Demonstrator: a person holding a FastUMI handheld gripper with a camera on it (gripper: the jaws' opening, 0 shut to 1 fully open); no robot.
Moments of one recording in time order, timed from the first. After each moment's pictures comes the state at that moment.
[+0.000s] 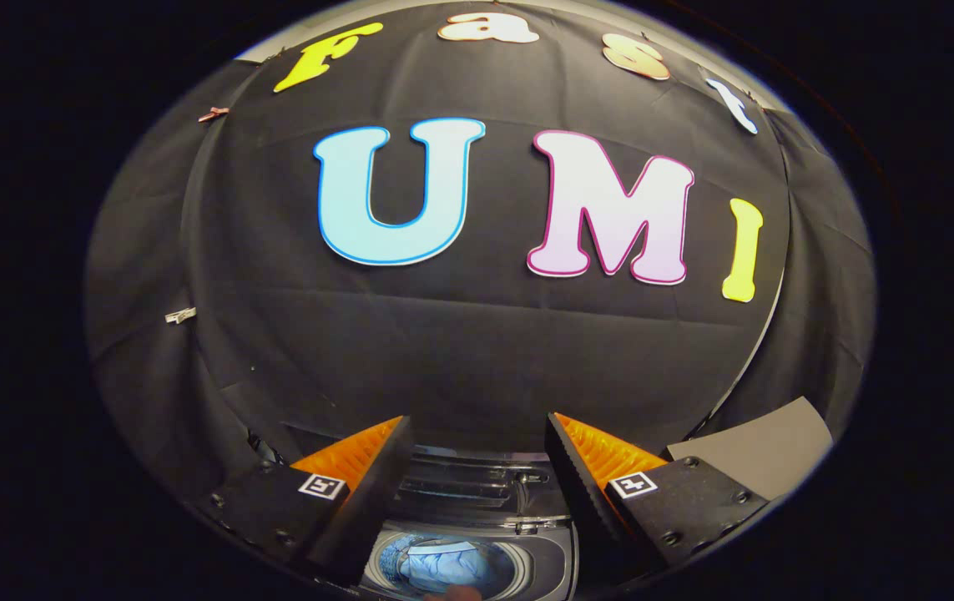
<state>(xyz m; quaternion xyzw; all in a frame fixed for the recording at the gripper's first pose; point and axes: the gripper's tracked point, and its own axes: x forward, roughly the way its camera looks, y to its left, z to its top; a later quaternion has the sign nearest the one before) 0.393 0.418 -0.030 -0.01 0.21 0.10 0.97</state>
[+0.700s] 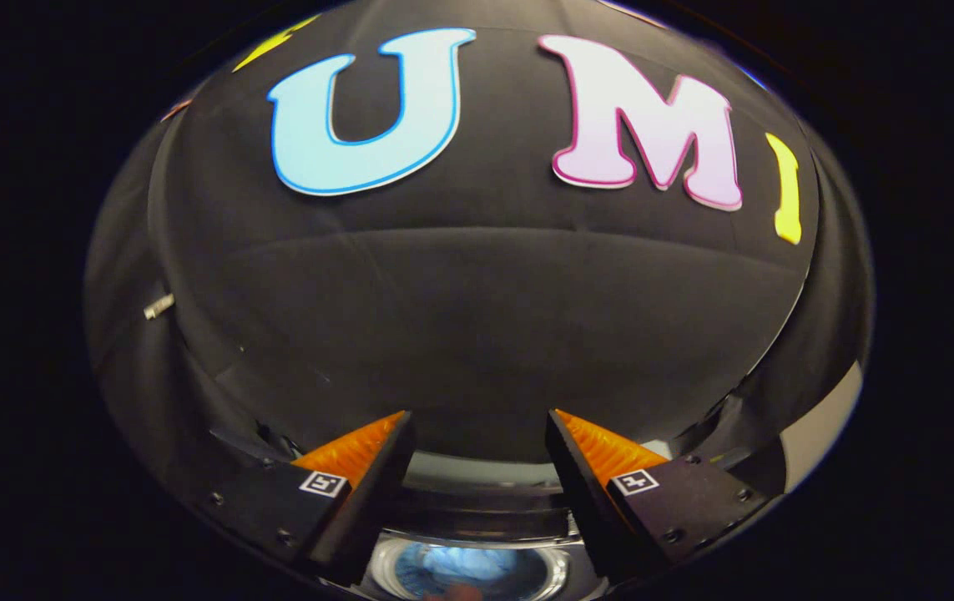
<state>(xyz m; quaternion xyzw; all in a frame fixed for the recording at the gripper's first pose) 0.458 0.449 -0.126 0.03 0.30 0.11 0.95</state>
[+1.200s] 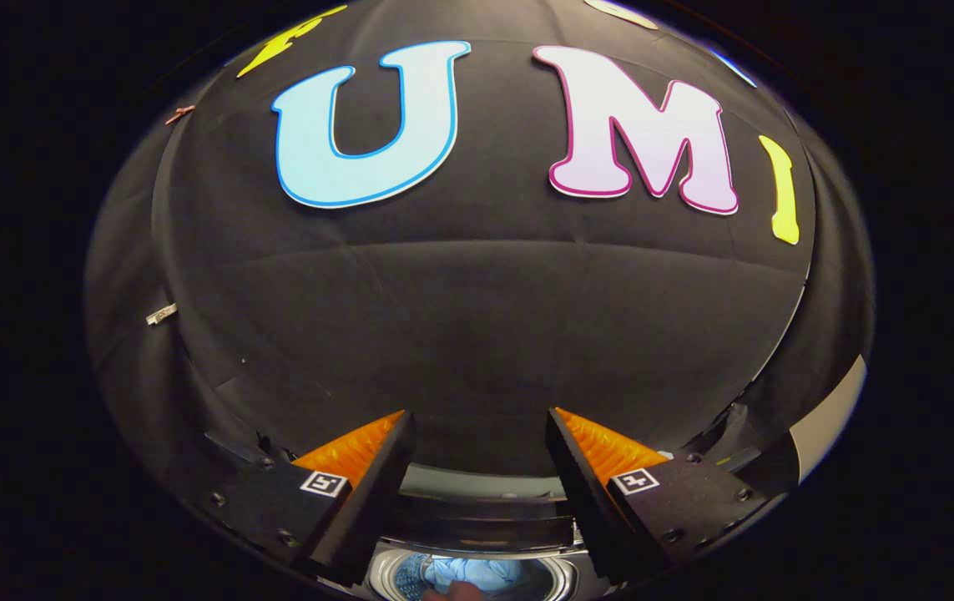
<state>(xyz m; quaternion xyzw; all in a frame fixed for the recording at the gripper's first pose) 0.452 0.452 -0.125 0.02 0.27 0.13 0.96</state>
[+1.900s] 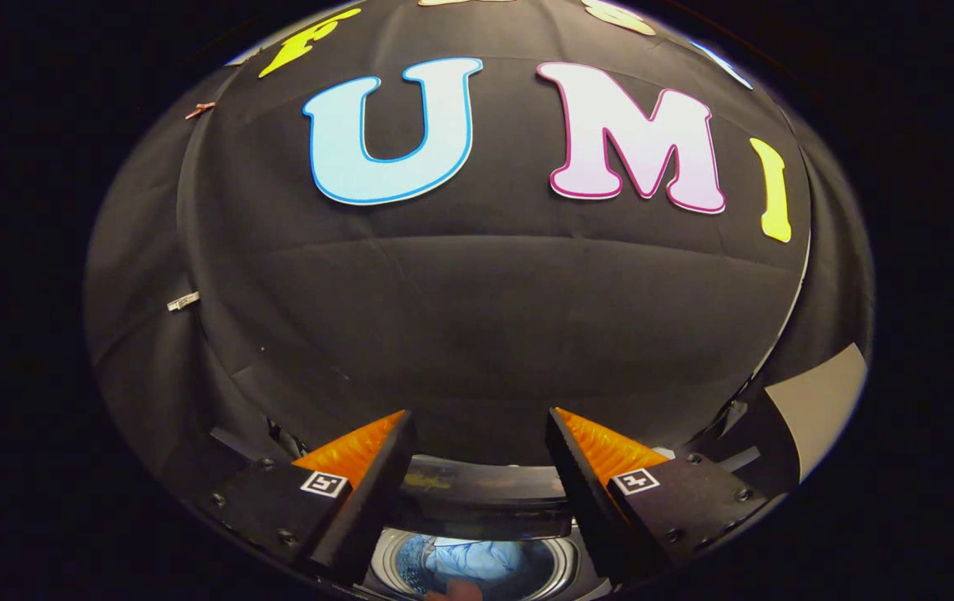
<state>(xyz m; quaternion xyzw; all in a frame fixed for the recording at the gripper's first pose) 0.386 0.441 -0.121 0.02 0.26 0.14 0.96</state>
